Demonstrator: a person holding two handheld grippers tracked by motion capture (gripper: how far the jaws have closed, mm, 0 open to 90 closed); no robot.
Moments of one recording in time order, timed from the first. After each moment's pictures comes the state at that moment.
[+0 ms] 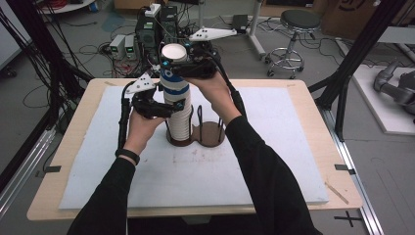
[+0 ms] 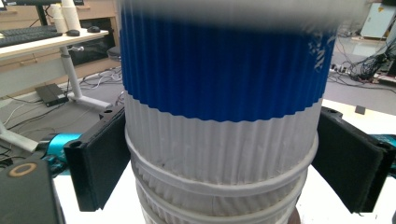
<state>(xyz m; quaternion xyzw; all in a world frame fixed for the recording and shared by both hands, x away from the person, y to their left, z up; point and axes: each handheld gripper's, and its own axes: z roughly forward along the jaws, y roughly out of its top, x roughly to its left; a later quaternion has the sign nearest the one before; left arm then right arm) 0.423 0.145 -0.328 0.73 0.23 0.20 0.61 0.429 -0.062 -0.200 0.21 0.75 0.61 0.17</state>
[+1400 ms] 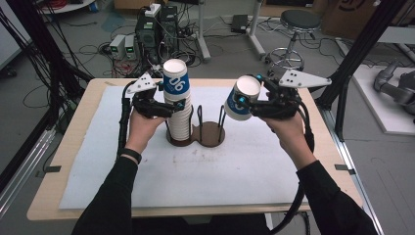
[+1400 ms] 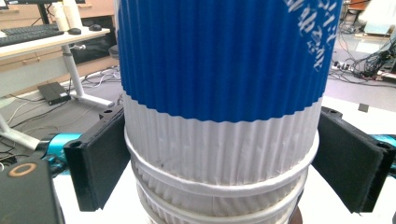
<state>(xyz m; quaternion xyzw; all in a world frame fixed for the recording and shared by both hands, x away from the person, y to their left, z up) 0.423 0.144 -0.327 0.73 0.23 0.20 0.61 0.345 -0.233 -0.243 0.21 0.73 0.62 0.20</state>
